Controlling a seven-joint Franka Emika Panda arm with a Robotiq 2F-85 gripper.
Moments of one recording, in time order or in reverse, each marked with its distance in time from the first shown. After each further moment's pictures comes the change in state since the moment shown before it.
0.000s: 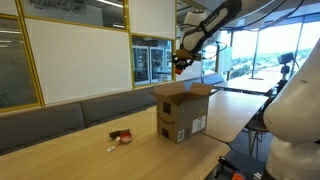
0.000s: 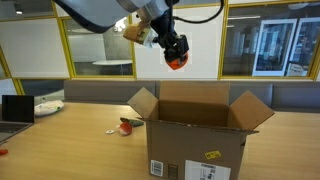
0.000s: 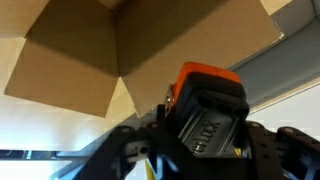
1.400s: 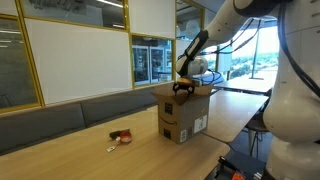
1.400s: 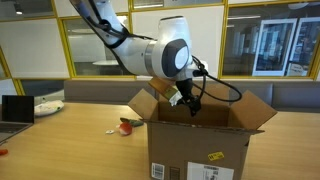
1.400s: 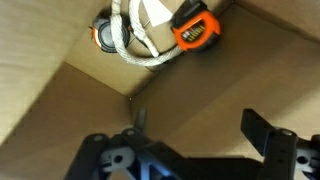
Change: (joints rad) arm -0.005 0.398 -0.067 0.075 0.434 0.016 -0.368
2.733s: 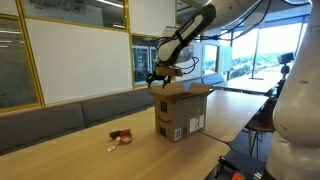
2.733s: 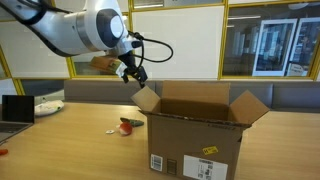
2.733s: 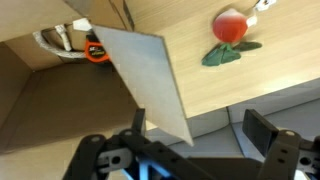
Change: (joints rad) arm 0.213 -0.240 0.159 -0.099 -0.147 -0.029 0.005
